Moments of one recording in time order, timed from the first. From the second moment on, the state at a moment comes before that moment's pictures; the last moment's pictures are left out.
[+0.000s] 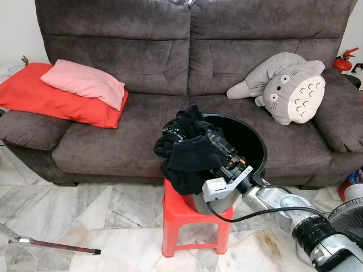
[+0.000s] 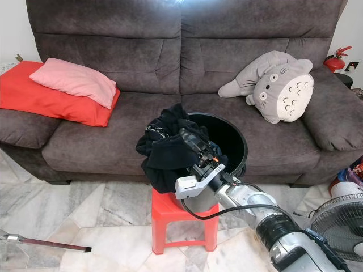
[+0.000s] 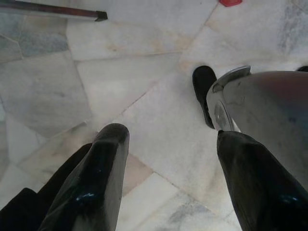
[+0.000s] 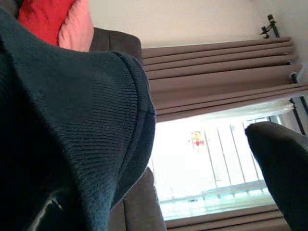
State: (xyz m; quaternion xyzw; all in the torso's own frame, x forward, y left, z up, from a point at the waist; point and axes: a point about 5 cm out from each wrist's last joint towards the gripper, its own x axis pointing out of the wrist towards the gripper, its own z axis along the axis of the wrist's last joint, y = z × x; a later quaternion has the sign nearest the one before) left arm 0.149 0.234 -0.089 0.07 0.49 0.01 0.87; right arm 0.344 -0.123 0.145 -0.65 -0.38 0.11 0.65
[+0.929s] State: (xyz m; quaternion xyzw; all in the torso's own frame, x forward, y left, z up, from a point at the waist) left arm 0.150 0.227 -0.090 0.07 0.49 0.00 0.87; right arm 0.353 -0.119 0.146 -0.52 -0.27 0.11 0.80
